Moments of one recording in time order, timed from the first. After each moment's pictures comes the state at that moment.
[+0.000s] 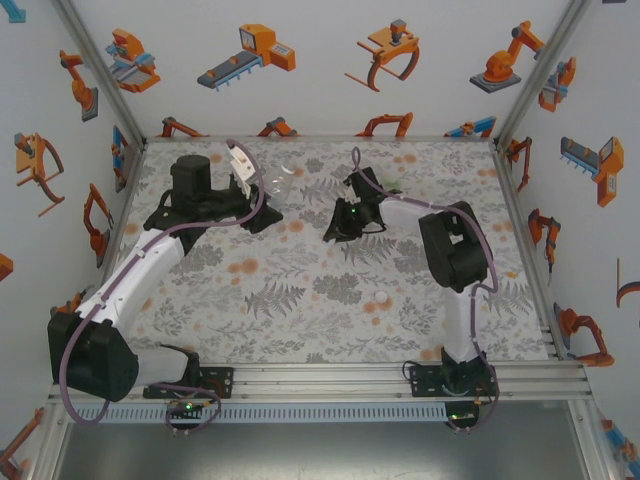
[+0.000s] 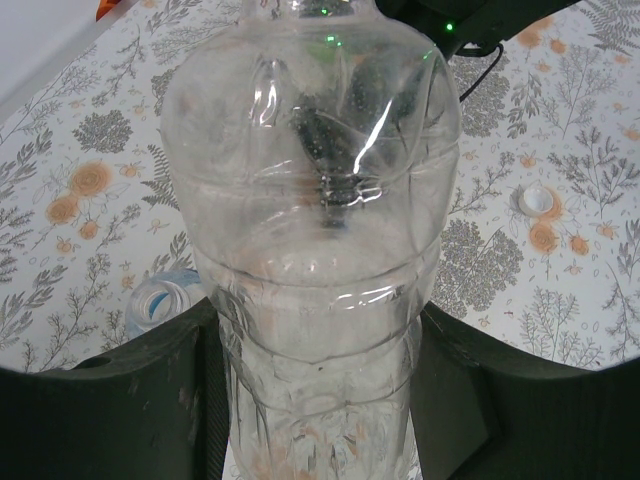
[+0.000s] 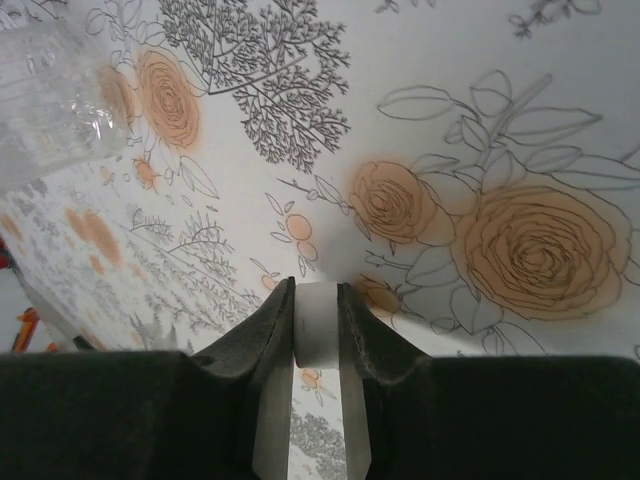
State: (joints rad) left arm -0.35 1.29 1.06 -0.22 0.70 0.30; right arm 0.46 2.09 1.38 -0.29 -0.46 0.60
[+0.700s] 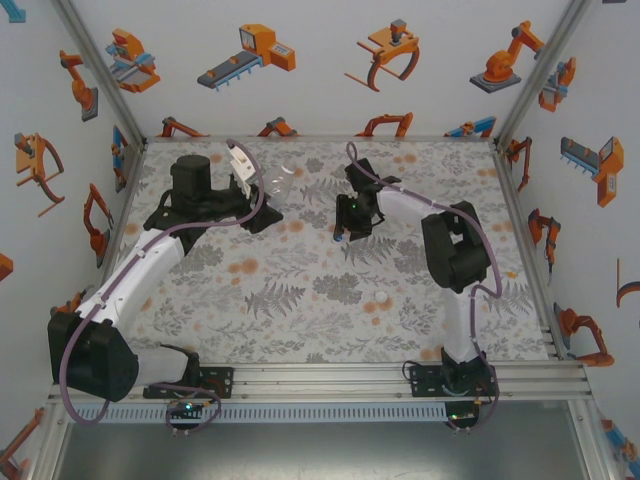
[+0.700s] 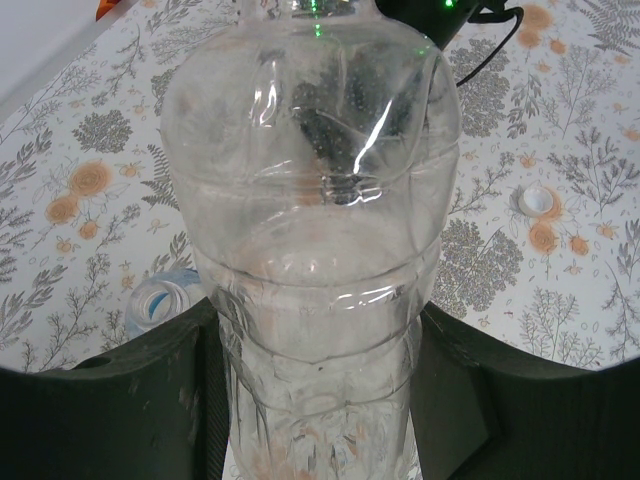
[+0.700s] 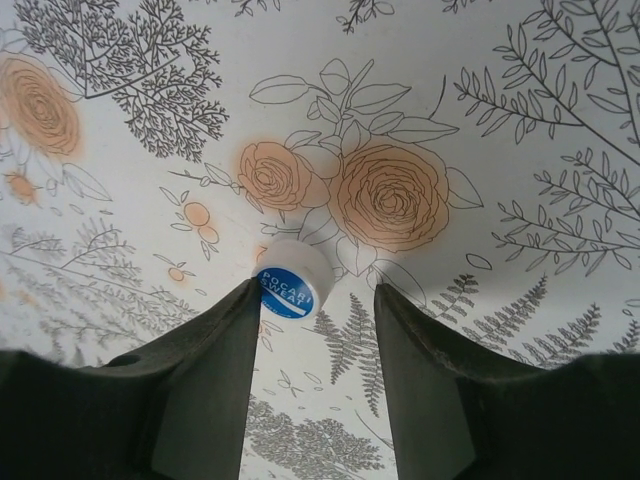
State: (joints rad) left arm -0.35 1.29 1.06 -0.22 0.70 0.30; right arm 0.49 2.09 1.52 -0.59 -0.19 0.47
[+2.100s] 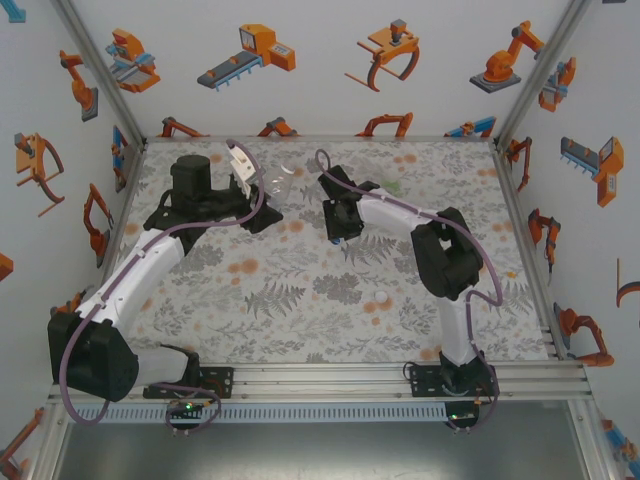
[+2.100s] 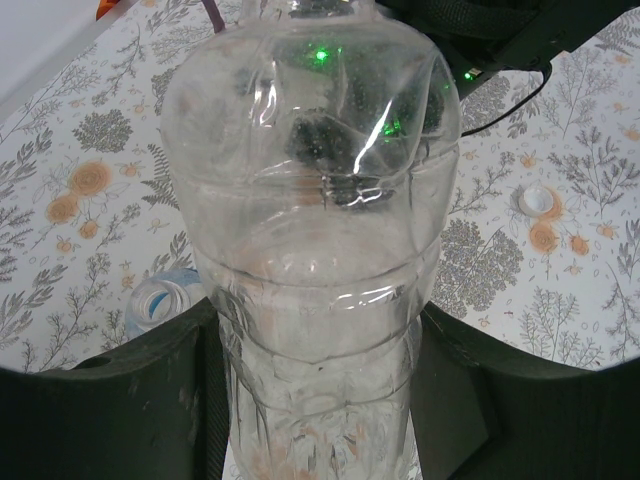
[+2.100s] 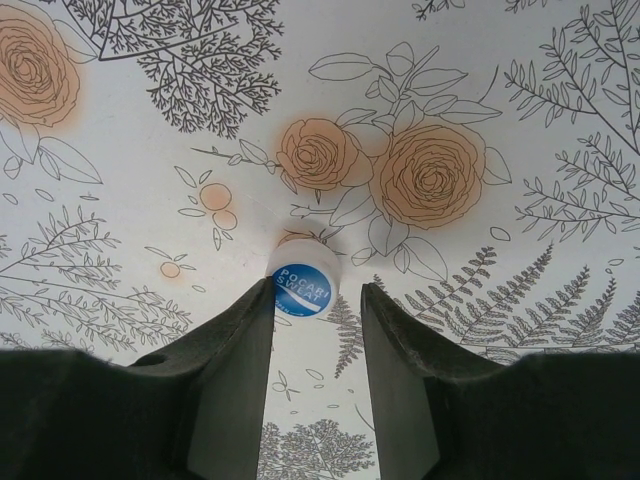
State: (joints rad) left arm -0.35 1.29 1.06 -0.22 0.70 0.30; right arm 0.63 2.07 1.56 -0.63 0.07 0.40
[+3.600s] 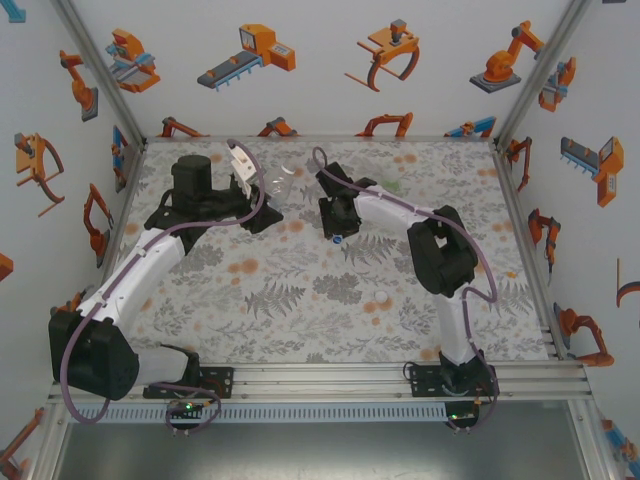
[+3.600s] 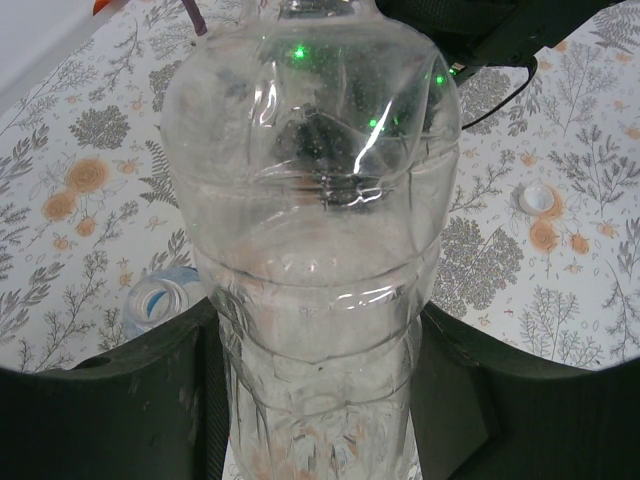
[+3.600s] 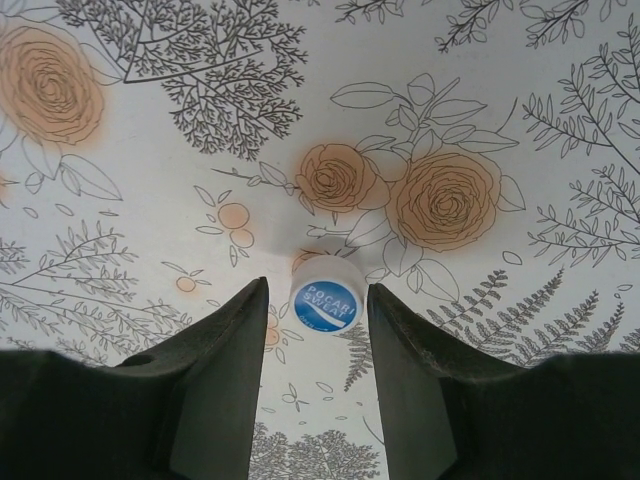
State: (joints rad) left arm -0.35 1.30 1.06 -0.22 0.70 0.30; right arm 0.63 2.12 1.62 -0.66 0.05 0.38
